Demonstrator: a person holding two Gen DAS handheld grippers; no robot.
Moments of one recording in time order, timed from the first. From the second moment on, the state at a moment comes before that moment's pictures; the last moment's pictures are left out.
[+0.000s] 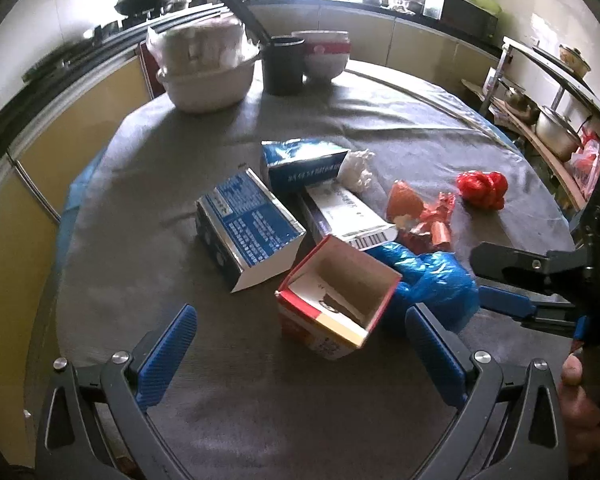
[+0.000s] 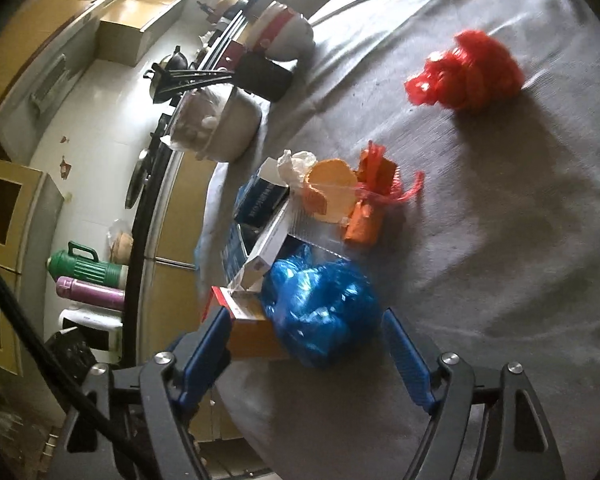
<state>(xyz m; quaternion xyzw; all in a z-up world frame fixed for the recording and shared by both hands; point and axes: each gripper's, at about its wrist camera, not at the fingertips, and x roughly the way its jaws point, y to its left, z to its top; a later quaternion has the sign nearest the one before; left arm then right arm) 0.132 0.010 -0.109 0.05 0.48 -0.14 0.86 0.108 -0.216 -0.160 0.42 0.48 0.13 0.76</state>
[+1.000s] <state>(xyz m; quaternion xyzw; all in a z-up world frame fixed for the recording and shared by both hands) 0.091 -0.032 -0.101 0.15 0.45 -0.13 0.87 0.044 -0.268 -0.147 0.42 0.46 0.10 0.78</state>
